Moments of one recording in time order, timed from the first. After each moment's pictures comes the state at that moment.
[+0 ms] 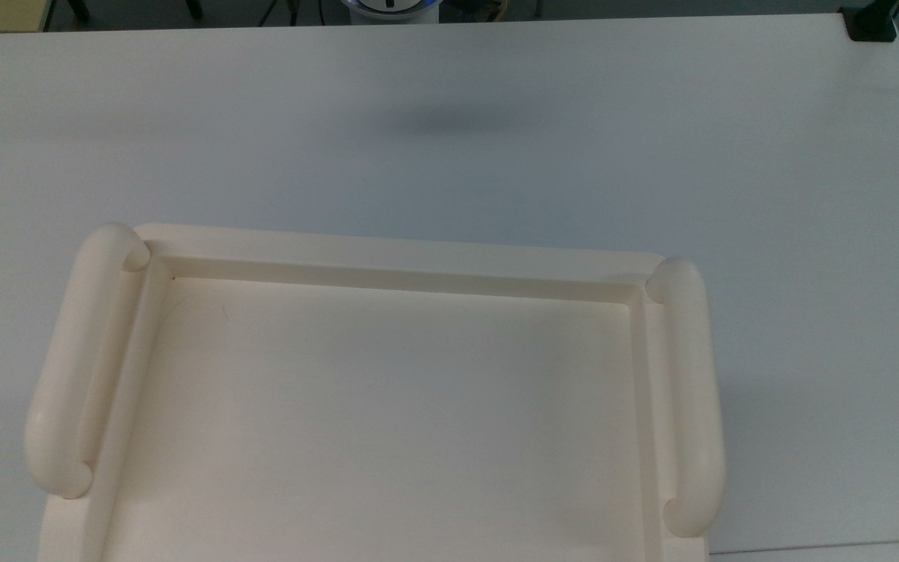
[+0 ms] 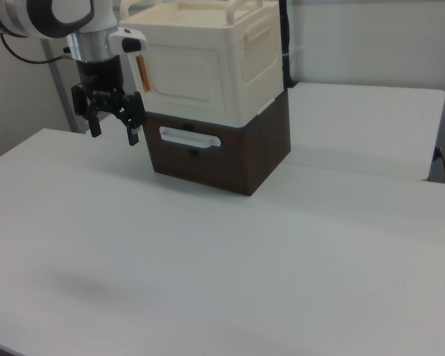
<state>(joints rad) 0.06 -0.03 -0.05 -1.60 0.03 1.52 -0.06</state>
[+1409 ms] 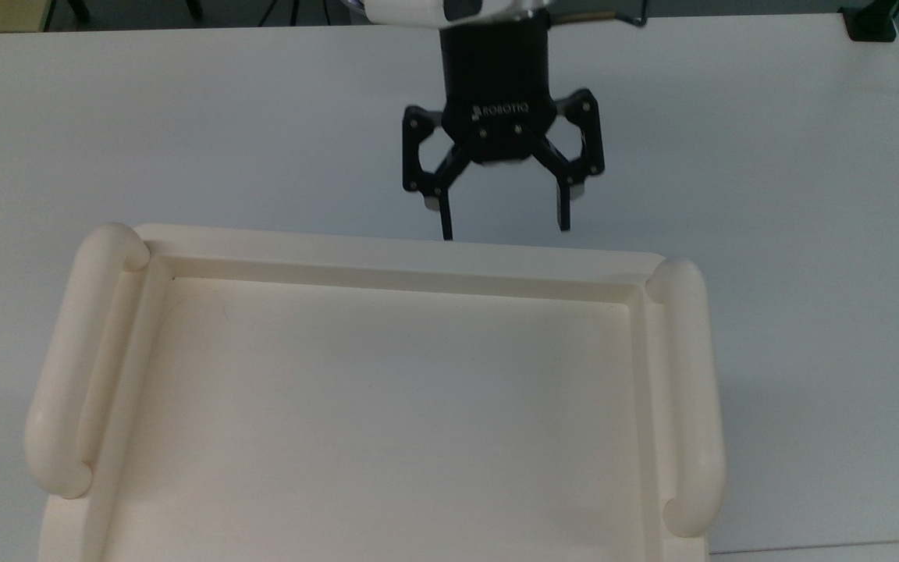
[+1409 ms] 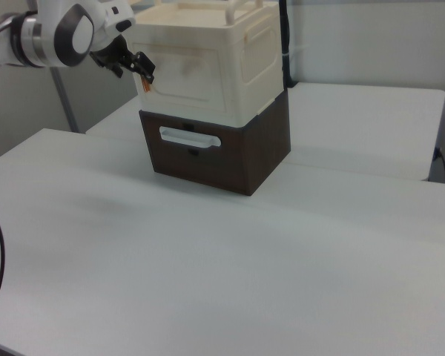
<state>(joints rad) 0.30 0.33 -0.11 -1.36 0.03 2.34 0.15</state>
